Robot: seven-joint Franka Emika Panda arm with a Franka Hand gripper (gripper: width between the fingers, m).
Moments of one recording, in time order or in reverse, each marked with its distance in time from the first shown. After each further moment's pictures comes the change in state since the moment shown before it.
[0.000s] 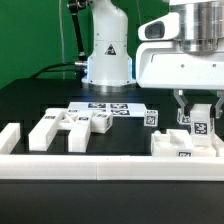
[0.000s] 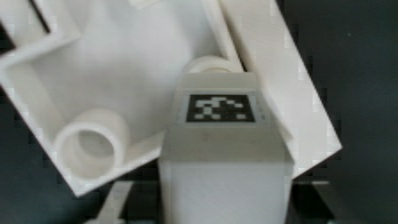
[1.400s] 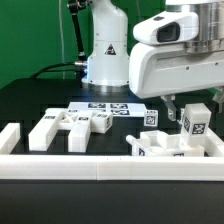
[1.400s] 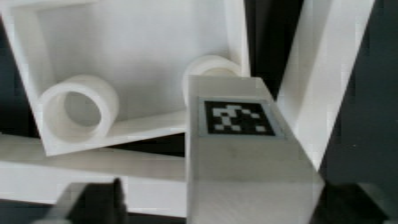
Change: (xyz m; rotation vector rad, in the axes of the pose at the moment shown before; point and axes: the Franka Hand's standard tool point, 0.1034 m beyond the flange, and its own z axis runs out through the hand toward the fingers) arm 0.007 0.009 -0.002 -0.027 -0.071 -0.819
